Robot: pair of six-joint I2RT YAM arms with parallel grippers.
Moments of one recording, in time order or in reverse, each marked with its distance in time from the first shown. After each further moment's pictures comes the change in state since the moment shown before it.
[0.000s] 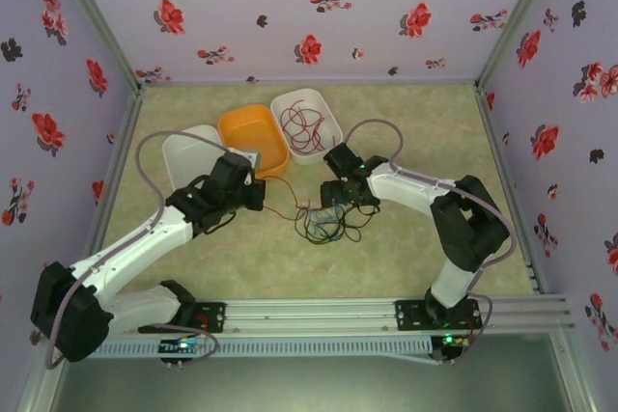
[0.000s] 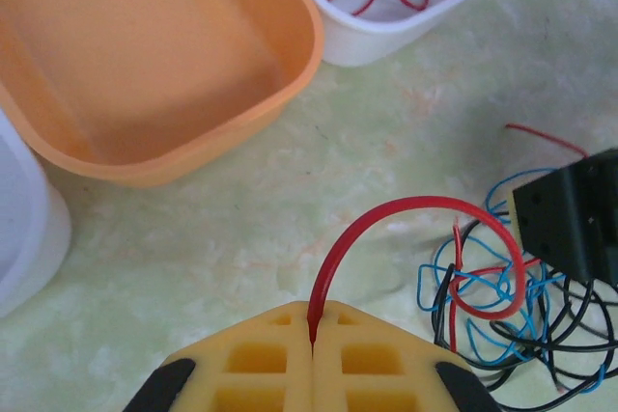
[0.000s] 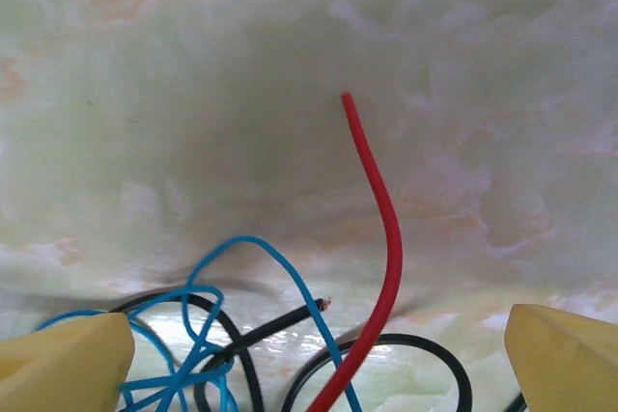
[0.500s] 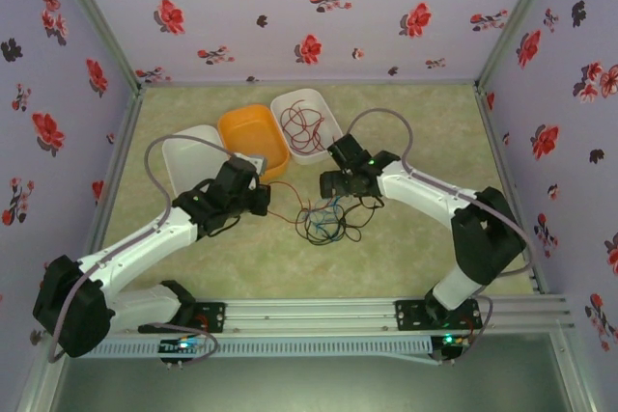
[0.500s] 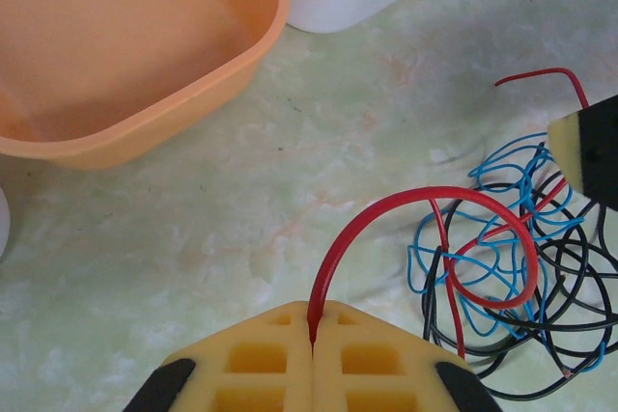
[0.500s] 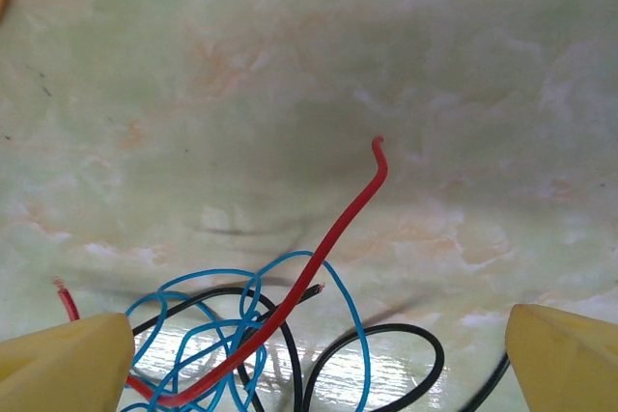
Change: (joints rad) left arm -0.026 0.035 -0.055 0.064 0.045 -0.004; right arm 0.005 -0.100 0.037 -0.020 0.007 -0.034
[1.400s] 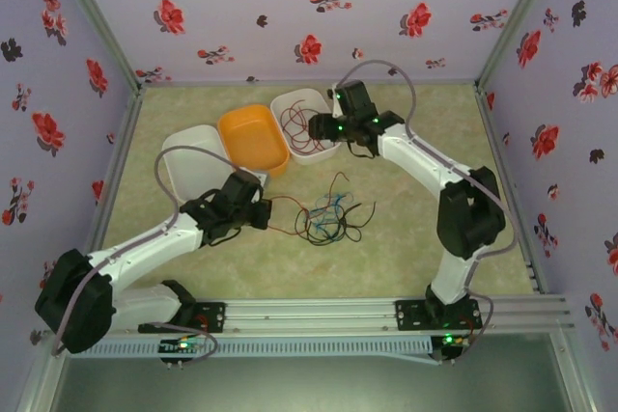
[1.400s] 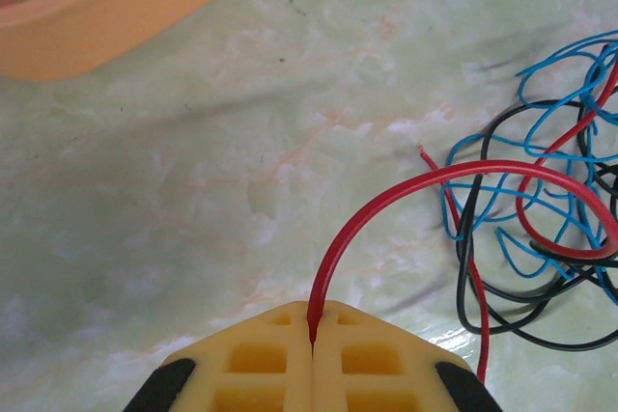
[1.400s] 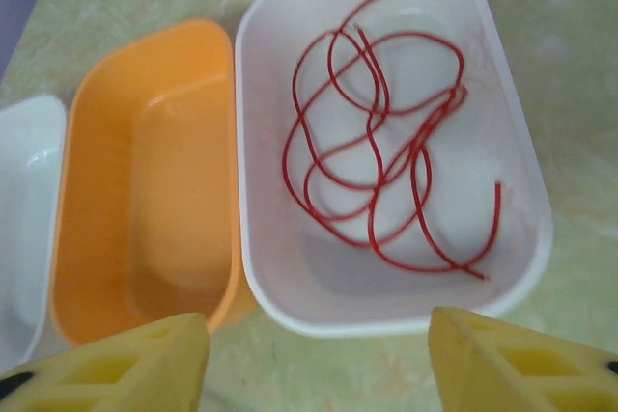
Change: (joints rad) left arm -0.029 0.018 -0.098 0.034 0.026 0.000; right arm -0.145 0.155 0.348 0.200 -0.257 -0.142
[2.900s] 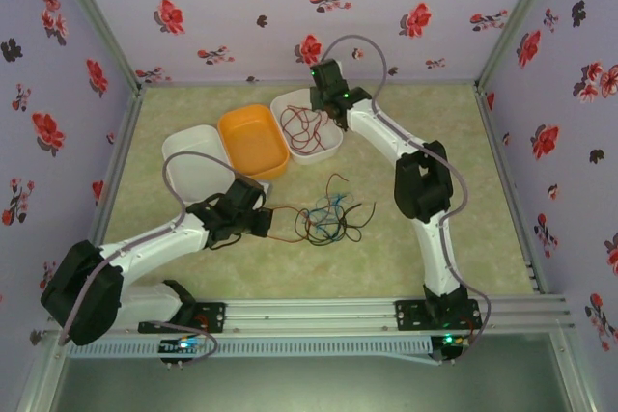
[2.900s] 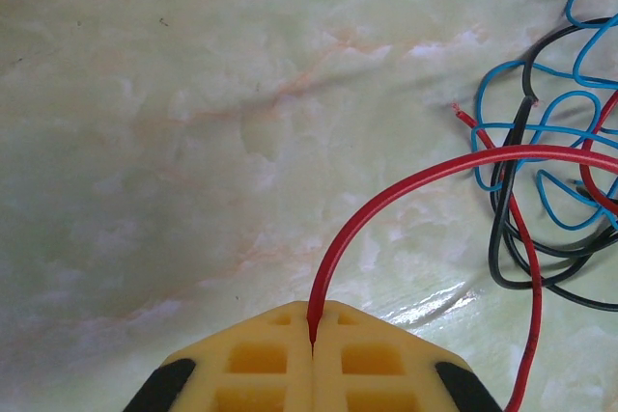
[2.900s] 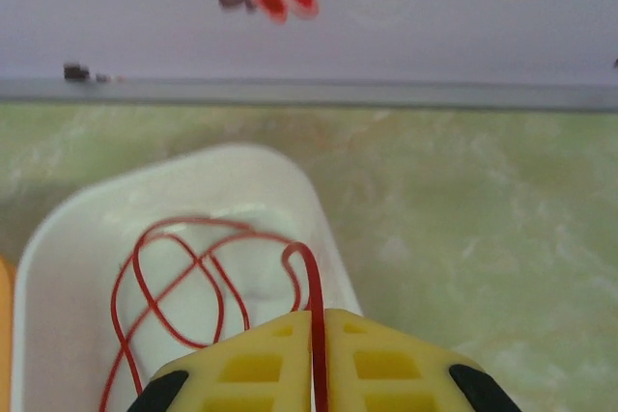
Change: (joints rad) left arm -0.004 0.055 -0.048 0.008 0.045 0.003; right arm -0.005 0.456 0.538 -0.043 0.410 -0.080
